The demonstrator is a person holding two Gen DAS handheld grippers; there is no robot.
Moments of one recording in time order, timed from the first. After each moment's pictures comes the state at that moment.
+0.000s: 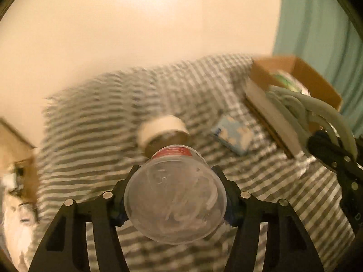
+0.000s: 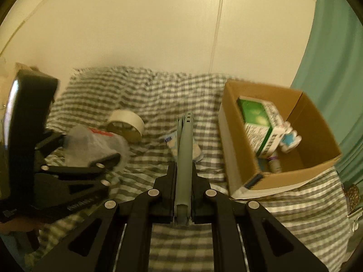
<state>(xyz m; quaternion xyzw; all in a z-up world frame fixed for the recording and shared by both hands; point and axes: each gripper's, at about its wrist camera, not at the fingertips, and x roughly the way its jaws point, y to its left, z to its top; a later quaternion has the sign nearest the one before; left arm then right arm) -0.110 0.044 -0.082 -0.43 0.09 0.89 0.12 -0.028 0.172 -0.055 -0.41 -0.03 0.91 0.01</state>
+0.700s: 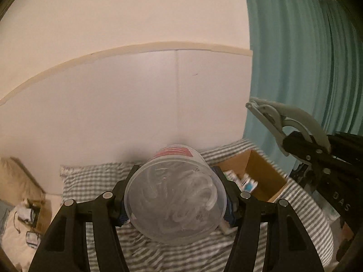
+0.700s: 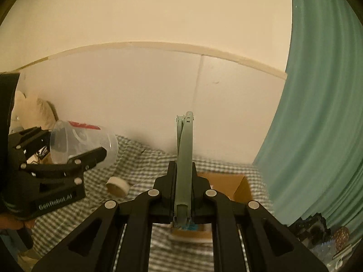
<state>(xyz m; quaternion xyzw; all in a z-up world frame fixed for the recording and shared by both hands) -0.056 0.124 0.103 -0.25 0.05 0.96 0.14 0.020 0.249 0.133 -0.25 -0.08 0.96 -0.01</state>
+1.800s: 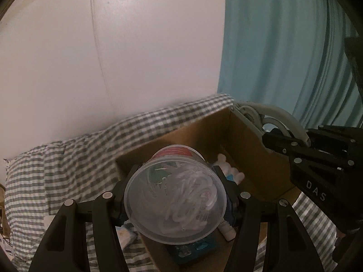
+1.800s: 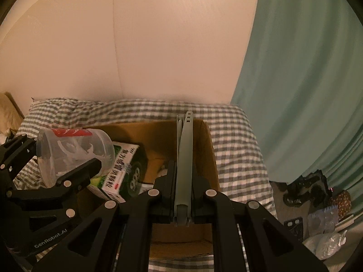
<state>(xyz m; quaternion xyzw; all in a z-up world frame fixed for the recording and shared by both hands) -0.176 0.278 -0.045 -0.37 0.09 0.90 0.20 -0.117 0.403 -0.006 -0.41 -0.03 0.91 0.05</state>
